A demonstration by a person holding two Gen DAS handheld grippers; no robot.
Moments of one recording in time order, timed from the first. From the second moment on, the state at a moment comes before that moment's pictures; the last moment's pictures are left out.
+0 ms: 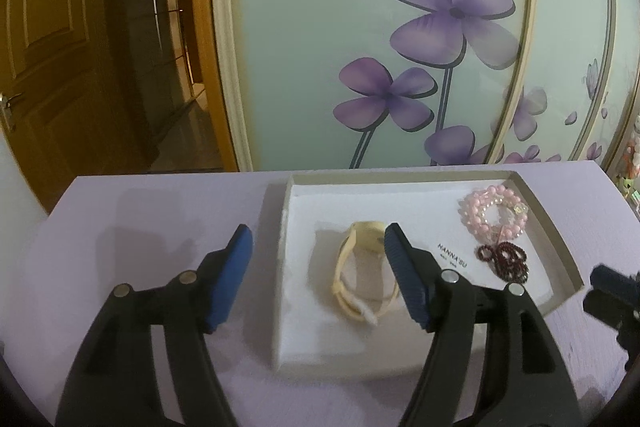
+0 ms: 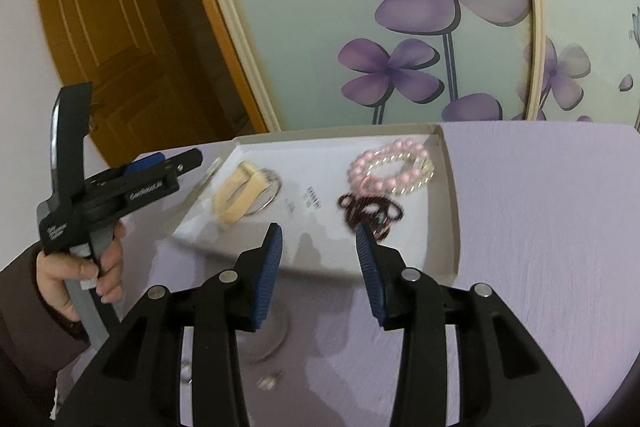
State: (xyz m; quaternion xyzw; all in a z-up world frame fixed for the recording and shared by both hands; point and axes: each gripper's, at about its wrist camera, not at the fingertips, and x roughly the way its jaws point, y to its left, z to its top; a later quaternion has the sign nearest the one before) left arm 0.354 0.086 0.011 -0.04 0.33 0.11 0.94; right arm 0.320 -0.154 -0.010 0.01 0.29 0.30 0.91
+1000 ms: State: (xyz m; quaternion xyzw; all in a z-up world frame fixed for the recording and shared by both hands) left arm 0.192 0.083 0.001 -0.04 0.34 0.12 0.93; right arm 0.191 -0.121 -0.080 -0.10 0.34 0.32 0.88
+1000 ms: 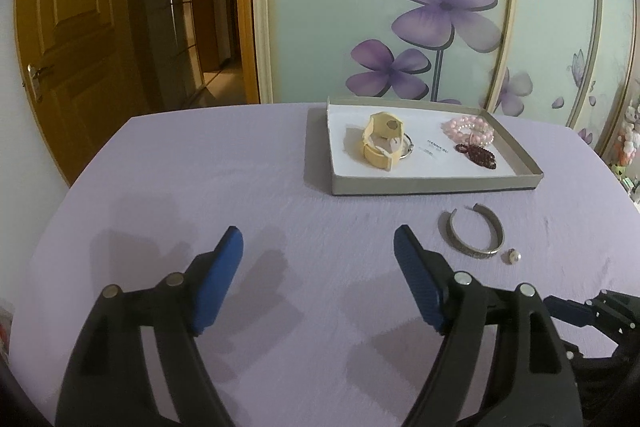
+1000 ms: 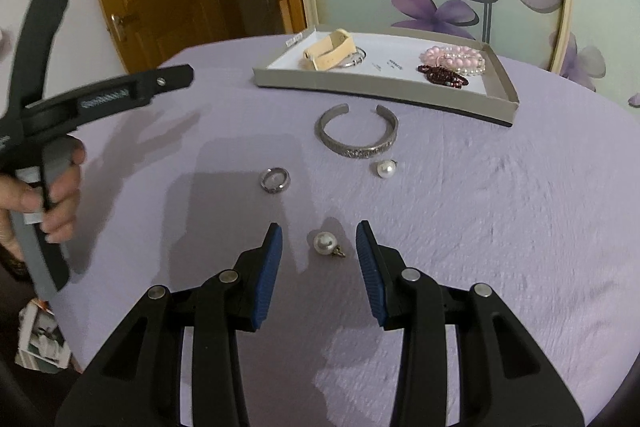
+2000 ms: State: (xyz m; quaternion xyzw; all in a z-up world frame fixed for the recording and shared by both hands) left arm 0.195 0.075 -0.014 -0.04 0.36 0.11 0.93; right arm 0.194 -0.114 -0.091 -0.12 0.36 0.30 0.88
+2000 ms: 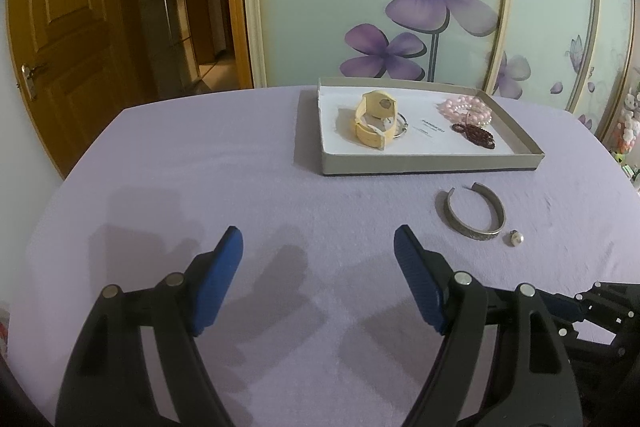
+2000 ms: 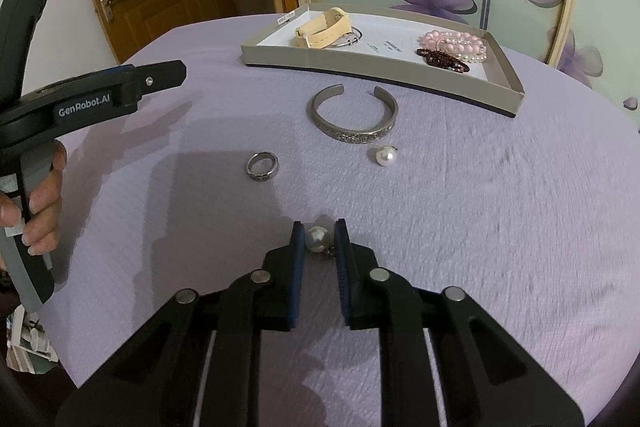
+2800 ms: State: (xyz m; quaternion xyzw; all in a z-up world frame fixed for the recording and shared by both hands) left arm 0.201 0.002 -0.047 -0.01 0.41 0.03 0.91; right arm 0.217 -0.189 -0.055 -0.05 0.33 0.23 0.92
